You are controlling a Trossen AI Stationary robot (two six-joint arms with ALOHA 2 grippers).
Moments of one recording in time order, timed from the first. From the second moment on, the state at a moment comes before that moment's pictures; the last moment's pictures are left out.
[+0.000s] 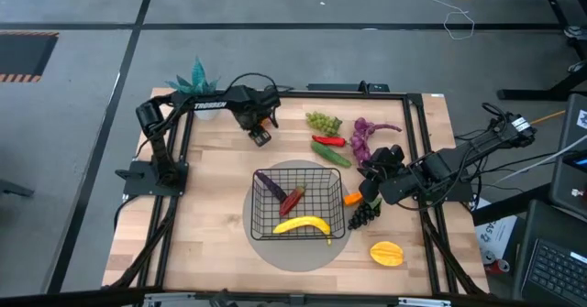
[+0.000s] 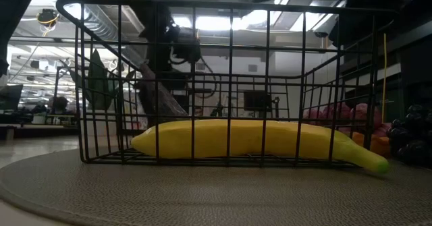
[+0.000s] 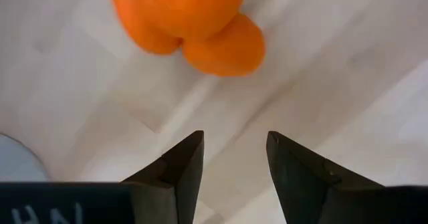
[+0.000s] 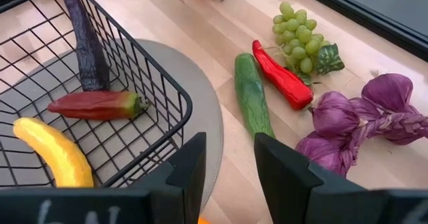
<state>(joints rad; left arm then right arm) 0.53 1.81 1.28 -0.88 -0.14 -0.17 0.46 1.09 0.89 -0.86 0.71 1.02</state>
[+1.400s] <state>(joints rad) 0.59 1.91 1.52 -0.90 -0.12 0.36 0.46 1.09 0.89 -0.86 0.79 0.99</state>
